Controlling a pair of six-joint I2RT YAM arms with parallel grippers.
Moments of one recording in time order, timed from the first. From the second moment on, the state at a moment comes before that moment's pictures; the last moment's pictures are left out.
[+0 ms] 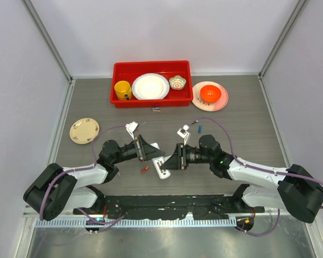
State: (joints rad) left arm -0.60 1.25 0.23 1.11 0.69 -1.28; right arm 0.81 1.15 0.42 0.48 -0.63 0.91
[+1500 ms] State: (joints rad) left arm -0.56 0.67 0.08 0.68 0.39 -1.20; right arm 1.02 1.22 0.58 -0.25 0.01 0.68
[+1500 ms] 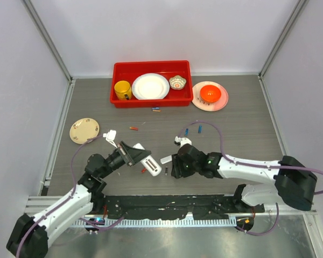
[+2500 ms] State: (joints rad) left arm -0.56 0.38 0.06 0.38 0.36 -1.14; right arm 1.11 1.62 0.88 -0.31 0.22 0.74
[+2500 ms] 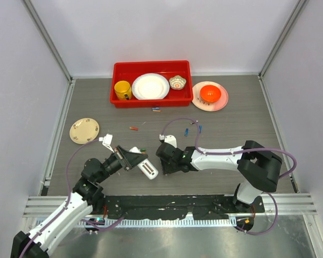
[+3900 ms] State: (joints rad) left arm -0.56 0.60 0.06 0.49 0.39 -1.13; right arm 0.88 1.51 0.86 -0.54 0.32 0.52
